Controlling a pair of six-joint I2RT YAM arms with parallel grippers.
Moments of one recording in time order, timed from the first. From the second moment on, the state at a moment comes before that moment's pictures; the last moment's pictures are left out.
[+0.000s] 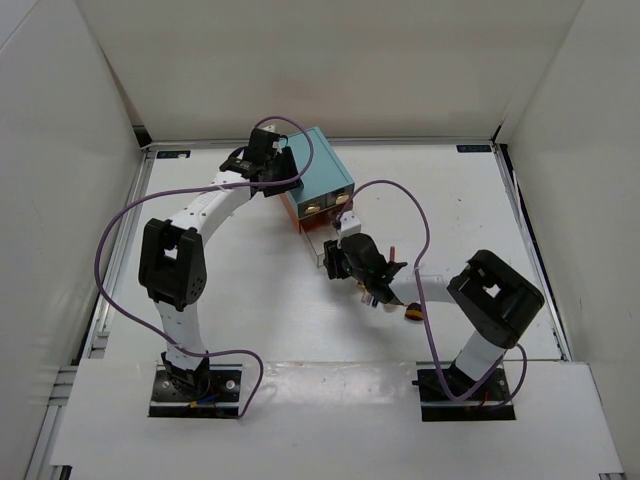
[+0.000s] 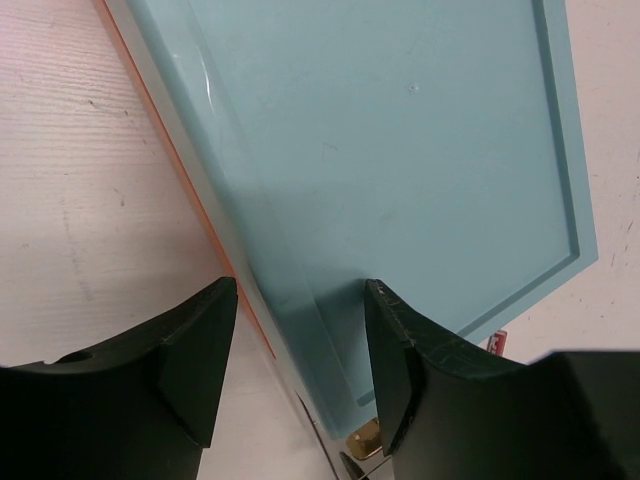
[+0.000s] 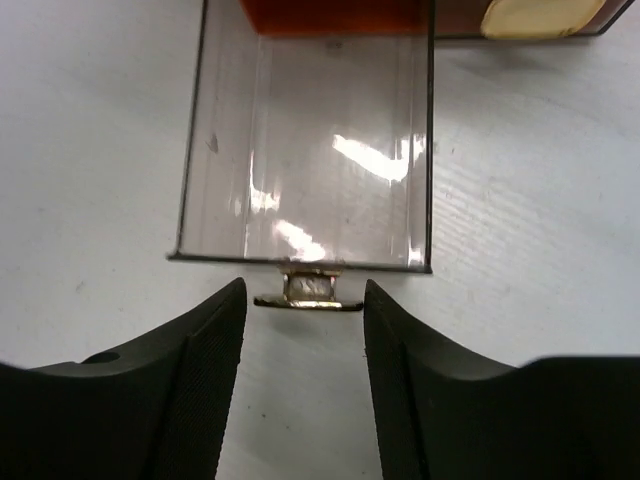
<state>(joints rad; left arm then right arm) -0.39 1.92 1.63 -0.47 0.01 -0.56 0.86 1.66 0.71 0.42 0.22 0.29</state>
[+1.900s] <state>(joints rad) -0.42 1.32 1.18 -0.66 -0.17 -0.54 0.65 1.26 0.65 -0.45 0.09 0.47</state>
